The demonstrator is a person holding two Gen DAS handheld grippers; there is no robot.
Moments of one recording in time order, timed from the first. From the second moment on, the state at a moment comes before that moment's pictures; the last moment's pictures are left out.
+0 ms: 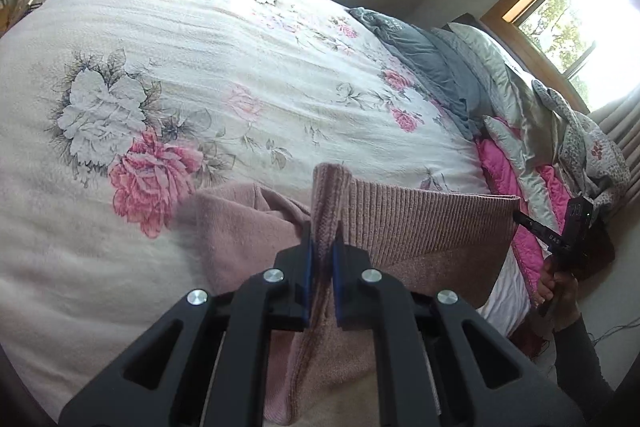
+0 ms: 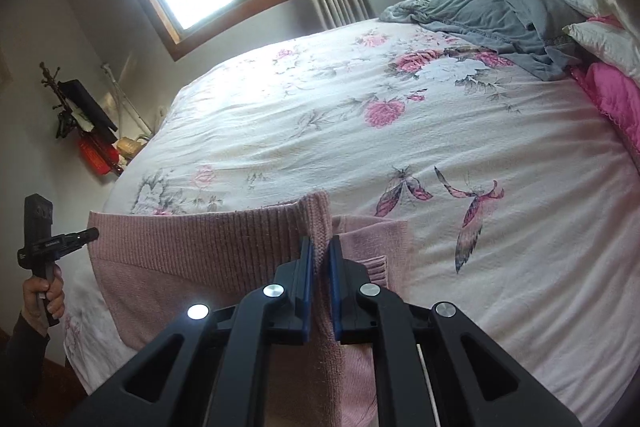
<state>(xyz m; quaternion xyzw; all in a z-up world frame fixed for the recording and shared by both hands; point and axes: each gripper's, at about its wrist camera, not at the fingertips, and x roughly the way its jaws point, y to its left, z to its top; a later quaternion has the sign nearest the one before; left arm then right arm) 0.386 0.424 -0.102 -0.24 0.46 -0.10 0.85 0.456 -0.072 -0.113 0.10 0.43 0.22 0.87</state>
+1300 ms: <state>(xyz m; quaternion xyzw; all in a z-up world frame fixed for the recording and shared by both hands) 0.480 0.429 -0.219 -0.30 0.52 -0.10 0.80 0.553 -0.048 -0.259 0.16 0.52 0.19 0.82</state>
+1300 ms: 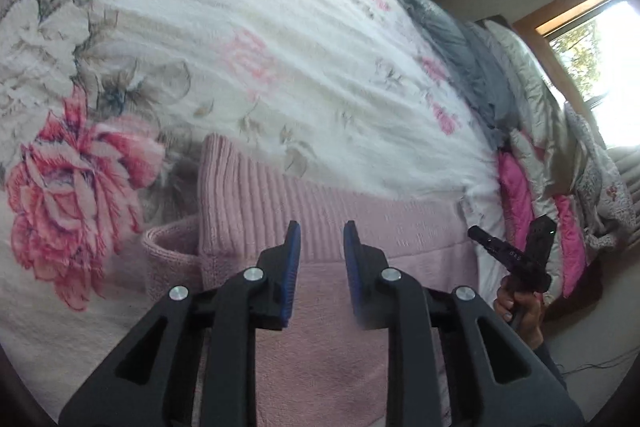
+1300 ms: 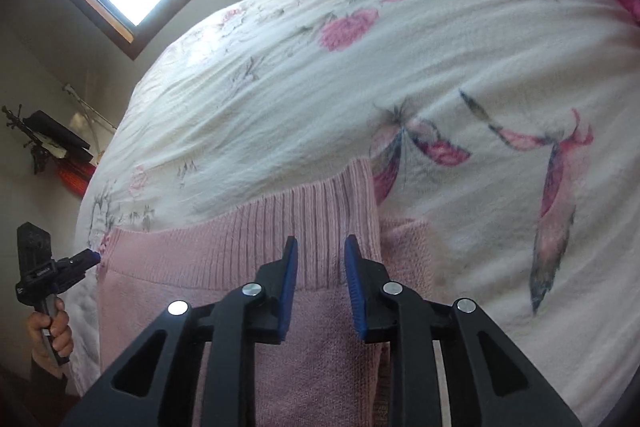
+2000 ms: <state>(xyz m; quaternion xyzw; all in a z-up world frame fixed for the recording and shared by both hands) 0.351 0.425 -0.245 -0.35 0.47 -0.14 0.80 0.458 -0.073 -0.270 0.25 0.53 0.24 0.78</state>
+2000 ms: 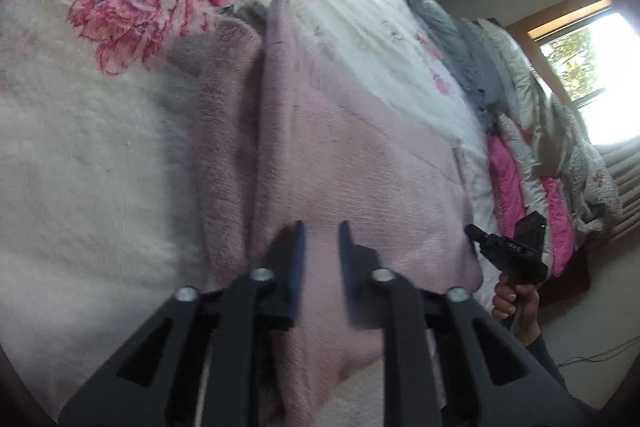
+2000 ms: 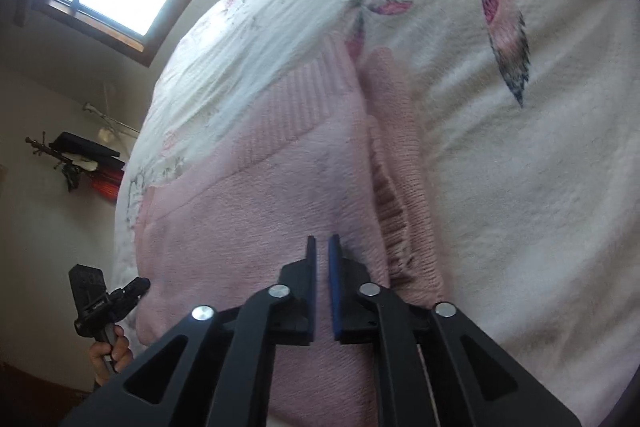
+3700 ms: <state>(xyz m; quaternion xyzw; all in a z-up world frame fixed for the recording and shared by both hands) 0.481 0.483 -0.299 -0.40 0.57 -0.21 0.69 0.253 0.303 -0.298 -0.40 0.27 0.24 0.84</state>
